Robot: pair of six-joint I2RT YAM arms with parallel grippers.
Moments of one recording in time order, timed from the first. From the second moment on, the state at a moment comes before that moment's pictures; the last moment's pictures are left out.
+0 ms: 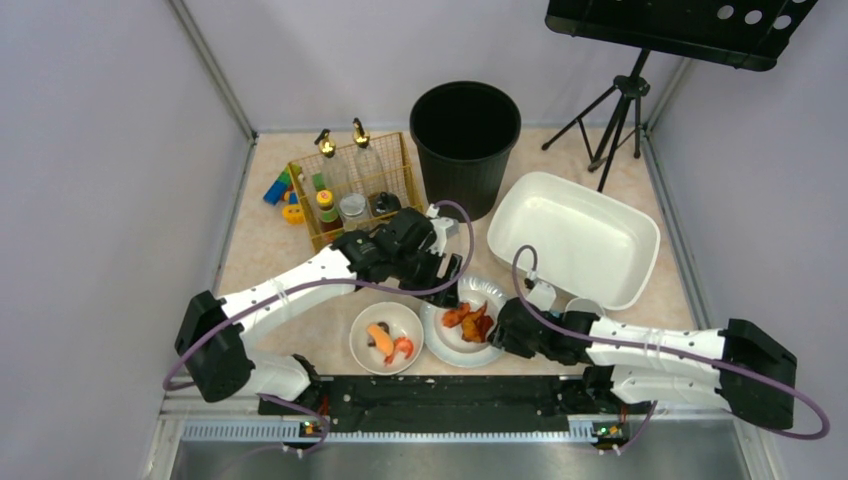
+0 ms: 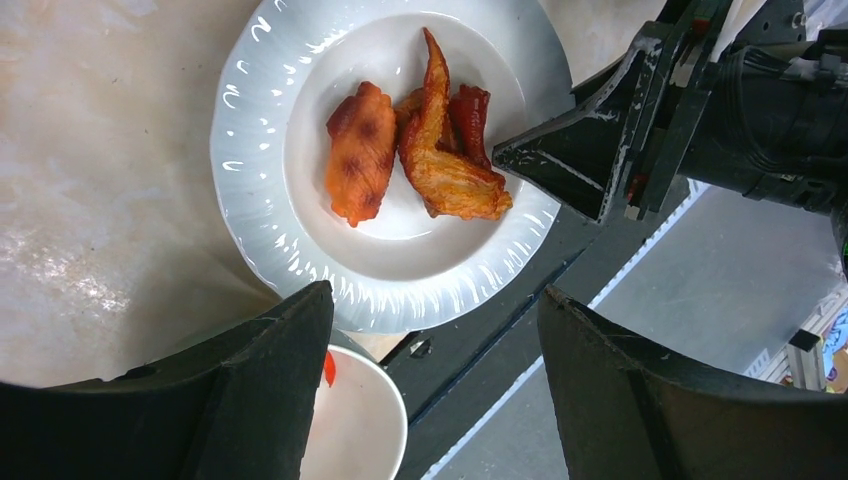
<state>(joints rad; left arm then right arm) -0.85 1.37 1.08 -0.63 0.30 -0.44 1.12 1.01 0.40 -0.42 0.30 1.31</state>
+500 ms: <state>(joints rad) -0.85 1.27 1.04 -0.67 0.19 -0.44 1.12 1.02 0.30 -0.18 0.42 1.43</state>
